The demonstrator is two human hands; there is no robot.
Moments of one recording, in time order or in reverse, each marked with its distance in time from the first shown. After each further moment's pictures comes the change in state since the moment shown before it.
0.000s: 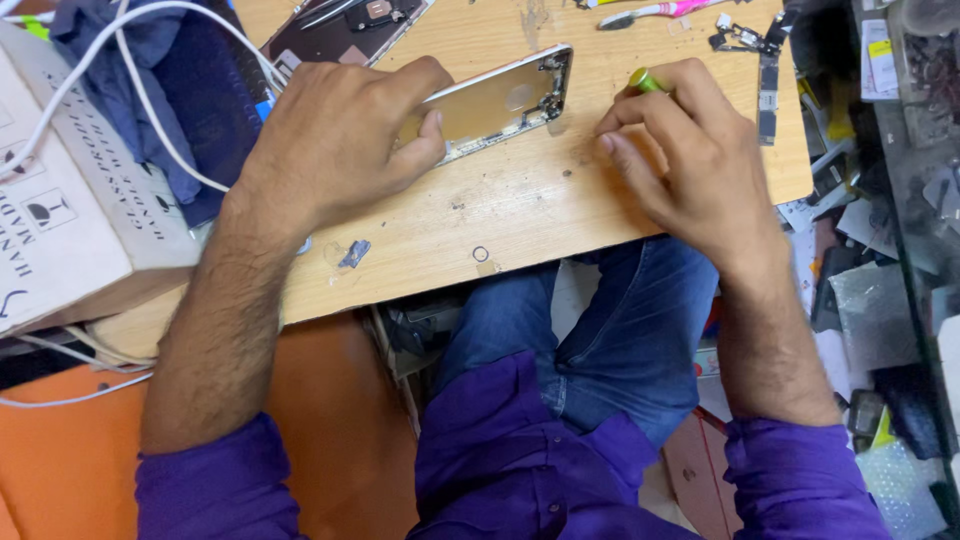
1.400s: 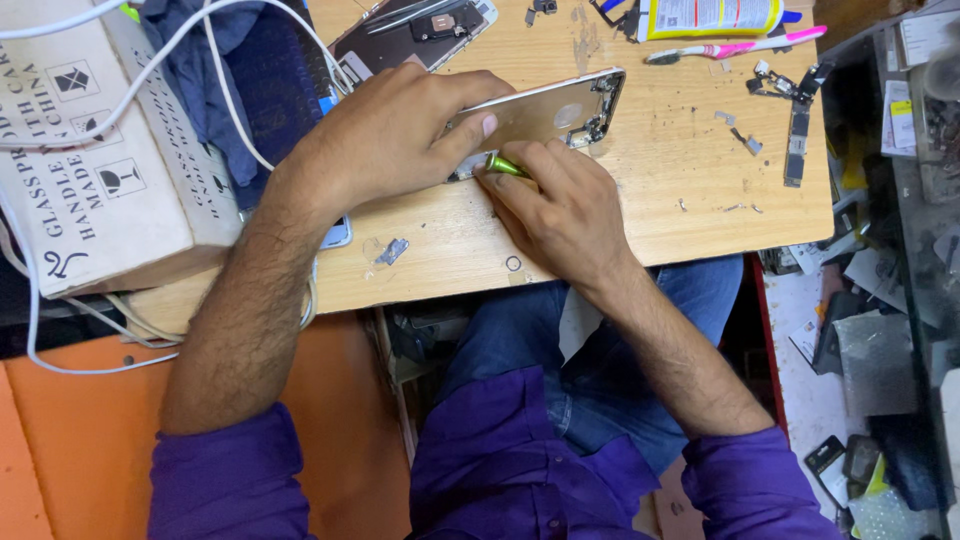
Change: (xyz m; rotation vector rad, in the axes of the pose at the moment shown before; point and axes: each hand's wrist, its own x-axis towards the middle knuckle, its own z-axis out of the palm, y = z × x) left_hand 0.003 -0.004 -0.010 -0.369 -0.073 -0.071; right_hand 0.043 -0.077 0.082 -0.030 0.139 -0.227
